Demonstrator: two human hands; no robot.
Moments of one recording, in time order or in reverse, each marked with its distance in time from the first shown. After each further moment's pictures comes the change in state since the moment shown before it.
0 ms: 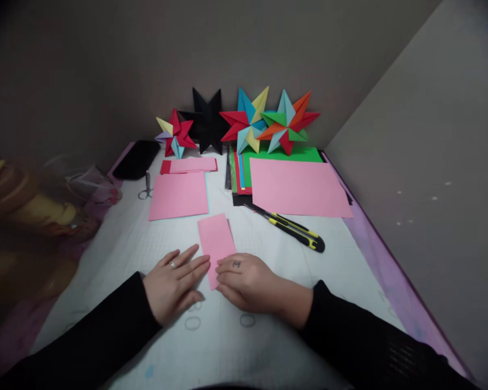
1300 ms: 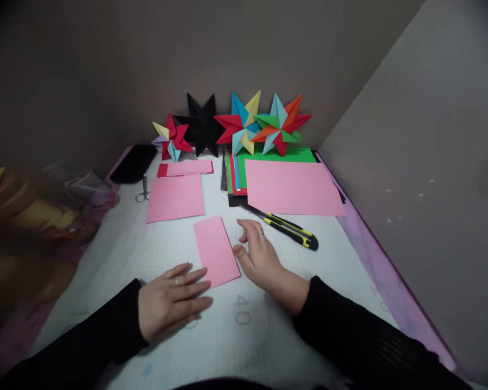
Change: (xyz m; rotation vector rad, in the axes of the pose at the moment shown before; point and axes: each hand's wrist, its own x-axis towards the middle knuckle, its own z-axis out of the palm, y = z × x) left_hand -0.011 -0.001 0.014 -0.176 0.214 0.357; right_hand -0.008 0.021 -0.005 0.038 0.325 0.559
